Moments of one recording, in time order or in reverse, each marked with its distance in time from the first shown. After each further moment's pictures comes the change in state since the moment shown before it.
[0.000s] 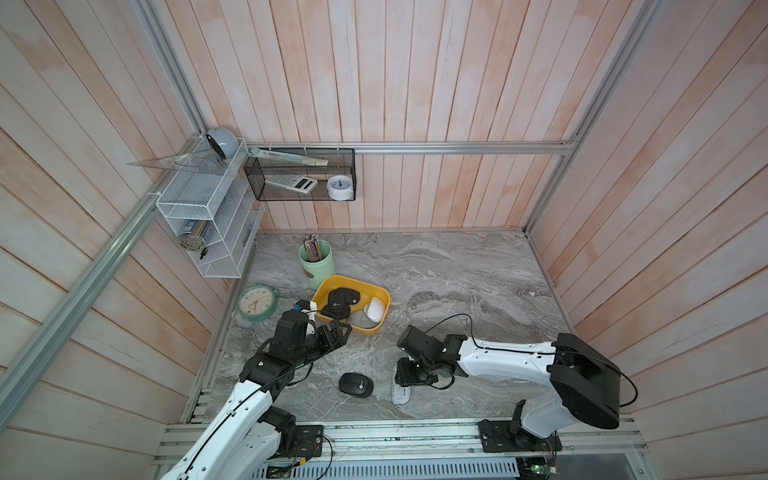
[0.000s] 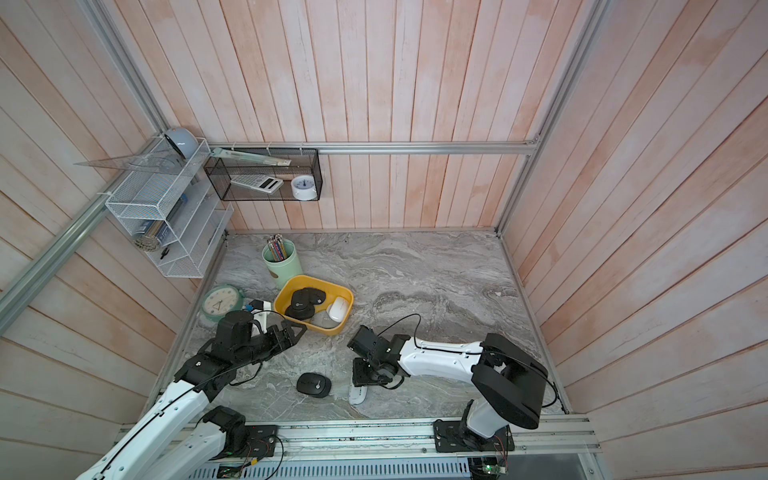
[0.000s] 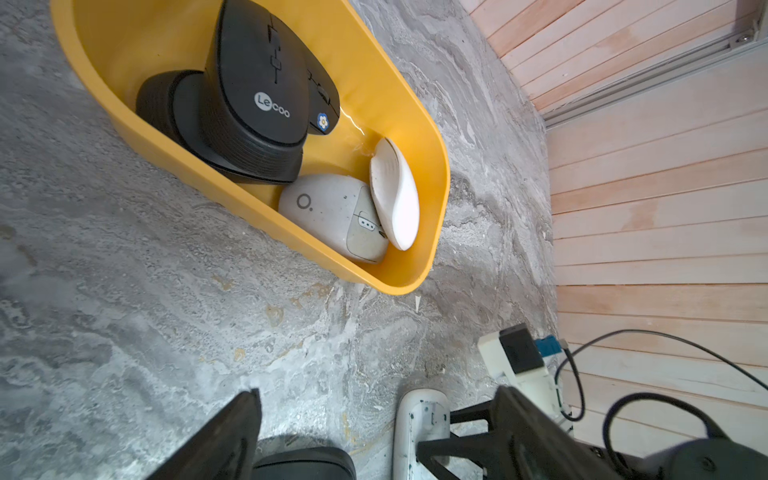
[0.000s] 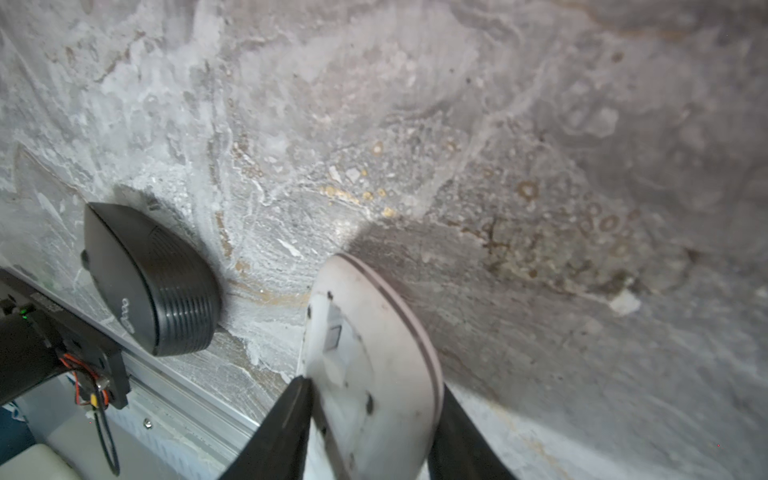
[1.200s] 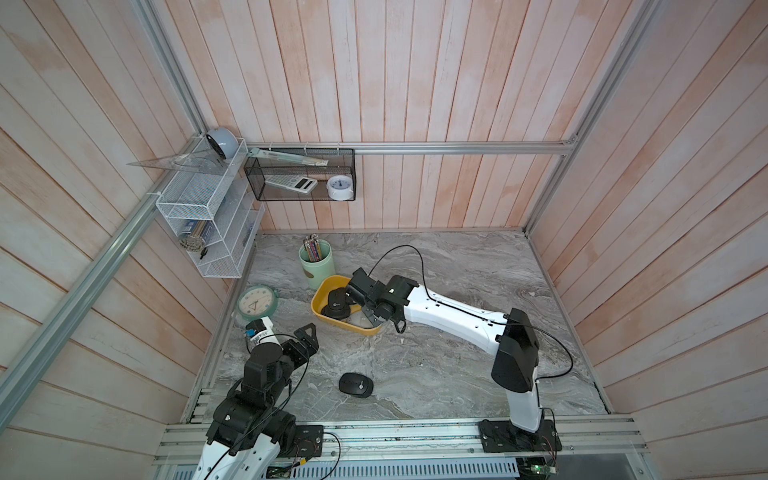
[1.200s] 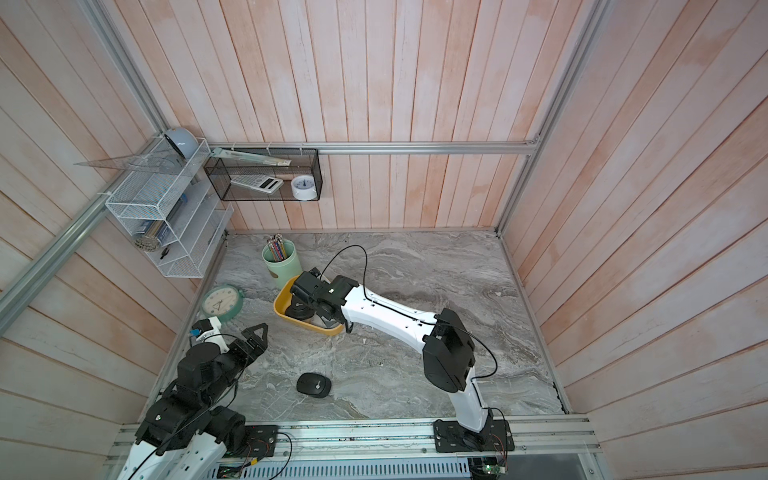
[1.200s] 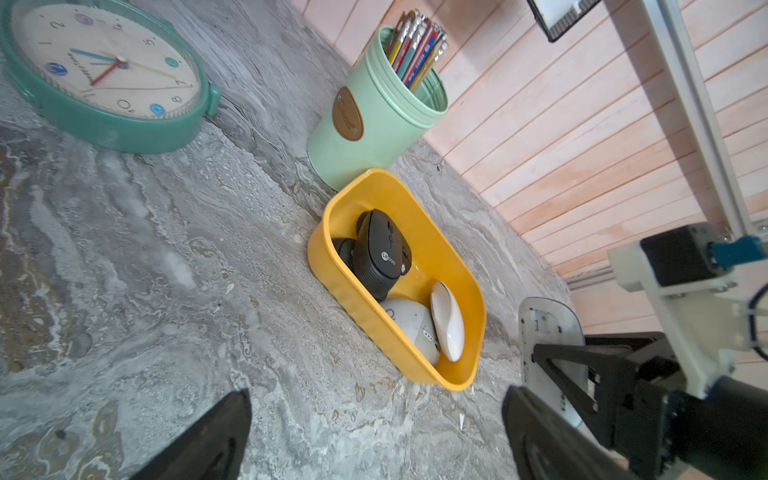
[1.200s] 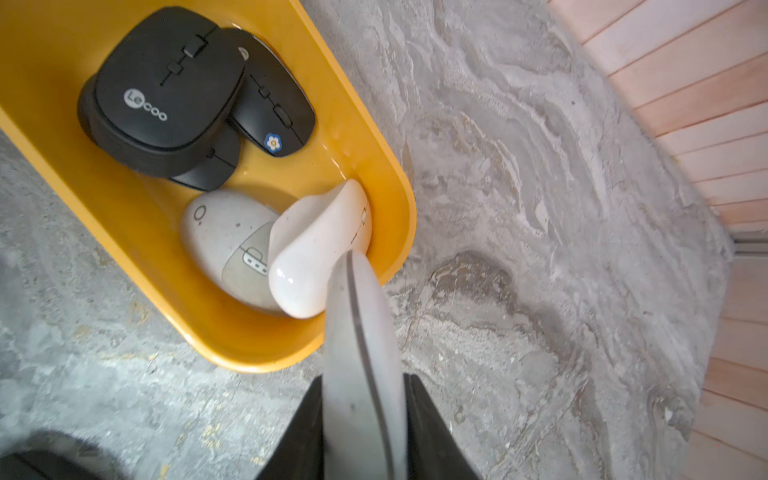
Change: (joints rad) left arm 0.000 -0.502 -0.049 -0.216 -0.463 -0.088; right arm -0.016 0.502 1.072 -0.583 0.671 -0.689
